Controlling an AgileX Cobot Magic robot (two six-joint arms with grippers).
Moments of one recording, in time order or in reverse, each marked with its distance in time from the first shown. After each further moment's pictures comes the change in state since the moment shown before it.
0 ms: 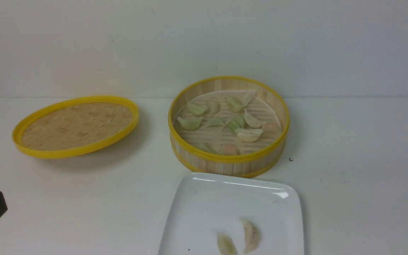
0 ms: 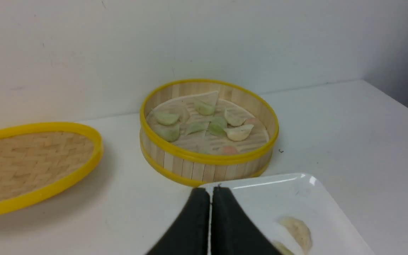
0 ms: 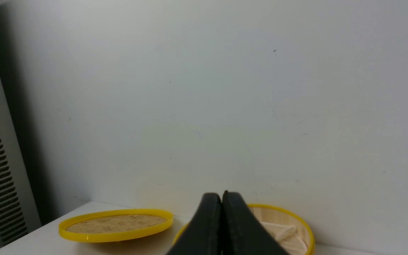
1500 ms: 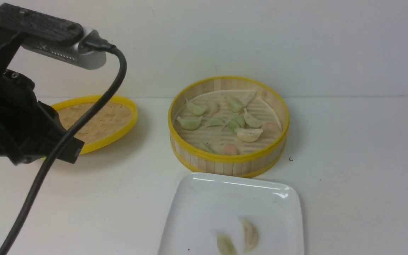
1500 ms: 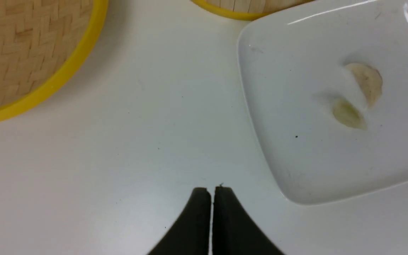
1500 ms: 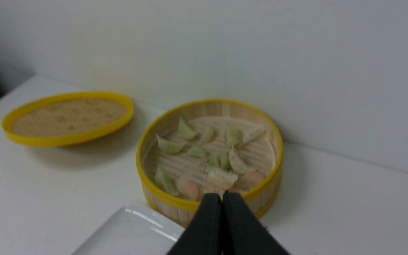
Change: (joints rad) right arm 0.000 0.509 -0.370 0.095 0.239 -0.140; left arm 0.000 0.851 -0.670 0.112 0.588 0.037
